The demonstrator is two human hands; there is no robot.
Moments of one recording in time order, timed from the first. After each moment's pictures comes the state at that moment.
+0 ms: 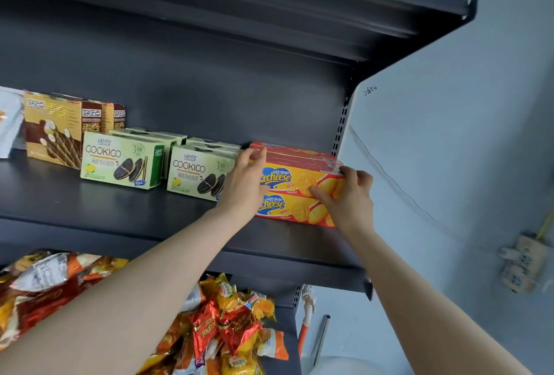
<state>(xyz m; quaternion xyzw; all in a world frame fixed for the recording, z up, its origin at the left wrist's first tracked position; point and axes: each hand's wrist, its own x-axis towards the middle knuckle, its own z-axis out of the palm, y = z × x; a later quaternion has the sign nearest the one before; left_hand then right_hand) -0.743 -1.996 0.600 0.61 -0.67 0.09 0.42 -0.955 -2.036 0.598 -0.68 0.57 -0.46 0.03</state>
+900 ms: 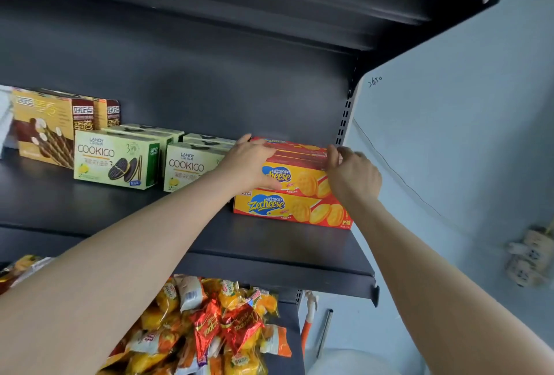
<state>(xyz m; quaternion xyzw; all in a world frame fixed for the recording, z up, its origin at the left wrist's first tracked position) -0.729 -2.010 0.653 0.63 -0.74 0.09 0.21 -0.934 -2.061 0.644 -0.65 0.64 -0.39 -0.11</state>
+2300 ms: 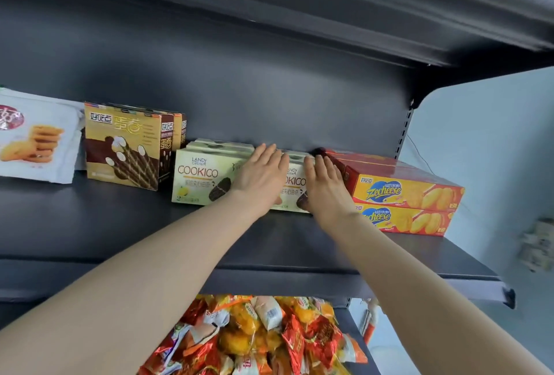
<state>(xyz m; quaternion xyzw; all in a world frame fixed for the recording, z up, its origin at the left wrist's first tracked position) -0.543 -2.021 0.612 0.58 -0.75 0.30 0.09 -0.699 -2.040 0.595 -0.77 0.55 -0.19 -0.27</state>
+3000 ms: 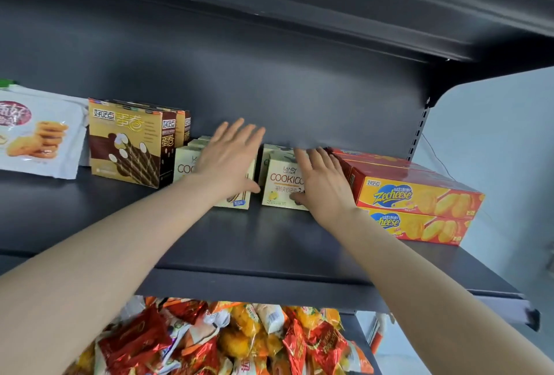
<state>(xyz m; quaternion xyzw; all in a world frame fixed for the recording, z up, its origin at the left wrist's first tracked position) -0.489 -2.010 0.633 0.61 -0.73 0.28 0.16 -0.693 -2.044 0.610 -0.81 0.49 -0.21 -0.25</state>
